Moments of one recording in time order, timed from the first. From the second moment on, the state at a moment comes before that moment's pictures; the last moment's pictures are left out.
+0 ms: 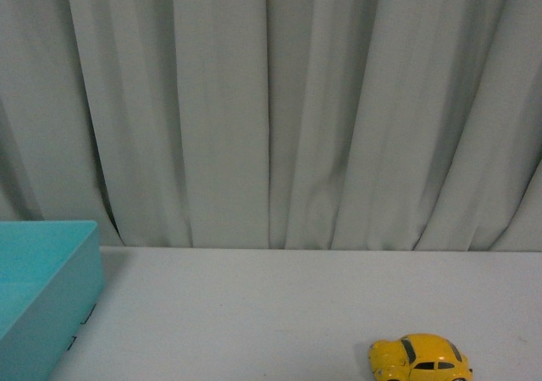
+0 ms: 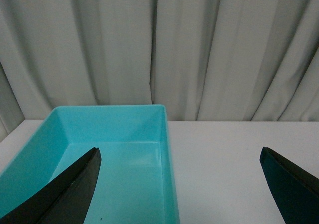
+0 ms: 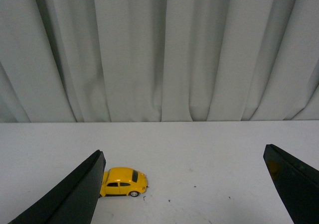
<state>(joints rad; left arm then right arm) 0.00 0.00 0.01 0.00 0.00 0.00 0.00 0.00 0.01 0.00 0.00 -0.01</state>
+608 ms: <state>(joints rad) 0.00 0.00 0.01 0.00 0.00 0.00 0.00 0.00 0.01 0.00 0.00 -0.01</state>
